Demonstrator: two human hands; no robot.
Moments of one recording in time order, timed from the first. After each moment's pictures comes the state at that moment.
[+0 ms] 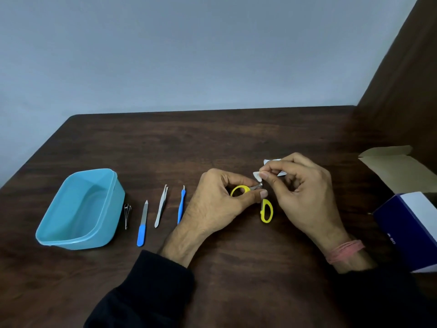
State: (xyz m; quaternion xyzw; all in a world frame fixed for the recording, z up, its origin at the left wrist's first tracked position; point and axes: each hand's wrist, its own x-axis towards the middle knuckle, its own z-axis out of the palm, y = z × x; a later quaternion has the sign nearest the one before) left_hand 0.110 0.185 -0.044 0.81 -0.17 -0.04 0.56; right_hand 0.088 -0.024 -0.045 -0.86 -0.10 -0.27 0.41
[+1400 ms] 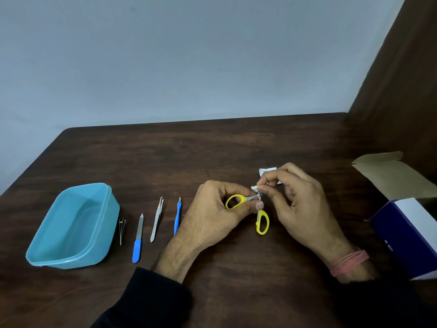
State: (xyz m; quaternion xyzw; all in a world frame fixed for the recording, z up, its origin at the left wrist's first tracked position) left_hand 0.108 0.187 -0.037 0.81 -0.19 -0.06 0.56; right_hand 0.083 -0.028 -0.044 -0.87 -0.14 -0.24 0.40
